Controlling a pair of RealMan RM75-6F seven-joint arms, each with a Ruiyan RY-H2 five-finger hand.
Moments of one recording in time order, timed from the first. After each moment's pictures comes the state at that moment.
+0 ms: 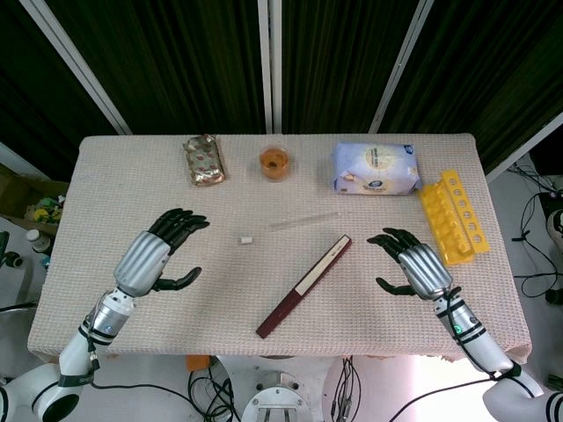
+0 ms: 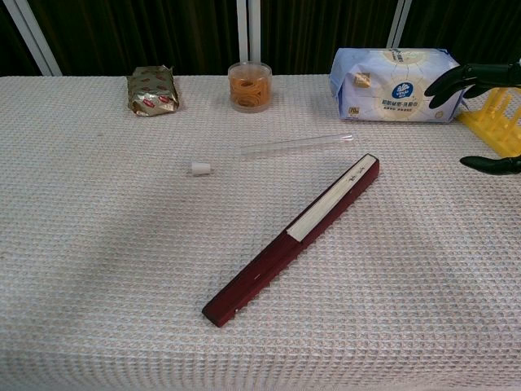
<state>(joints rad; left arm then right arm) -0.45 -1.24 -0.12 -1.81 1.64 1.30 -0.06 0.43 -1.30 0.06 -1.51 -1.66 1.21 0.21</state>
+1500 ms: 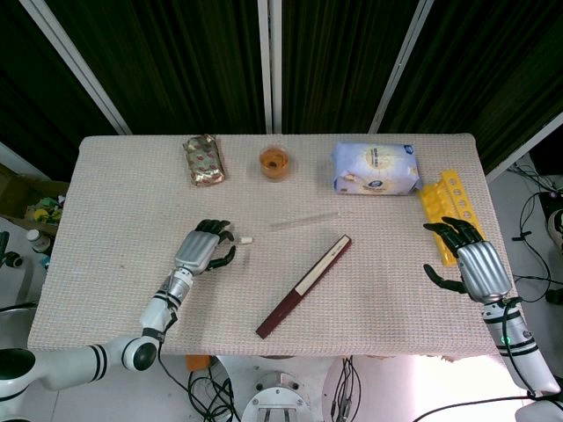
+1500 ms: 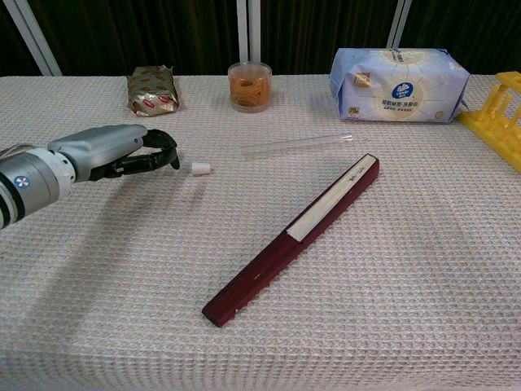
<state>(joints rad) -0.67 -1.70 -0.17 -1.35 1.09 0.93 0.29 0.30 -1.17 0.07 -1.54 -1.61 1.41 0.22</state>
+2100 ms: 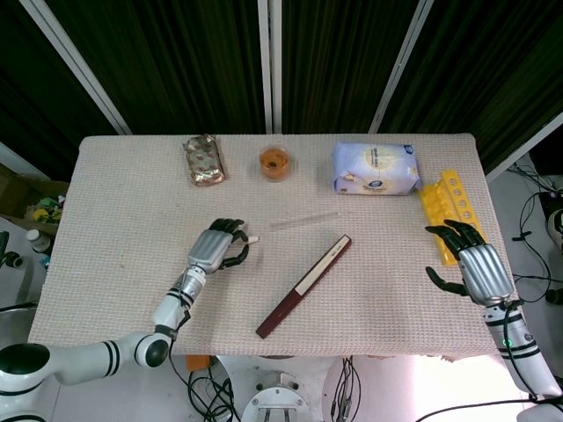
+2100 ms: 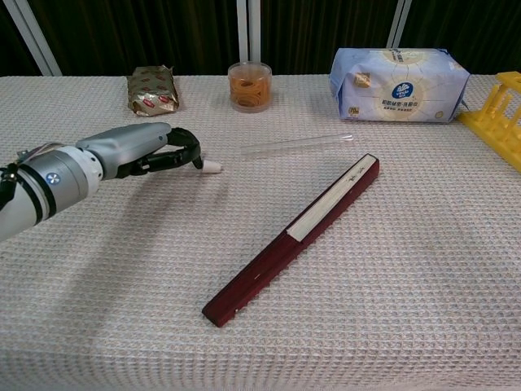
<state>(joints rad) -0.71 -1.75 -0.20 -1.33 1.08 0.92 0.29 0.29 -1.17 0.06 -1.54 -1.61 1.41 0.21</state>
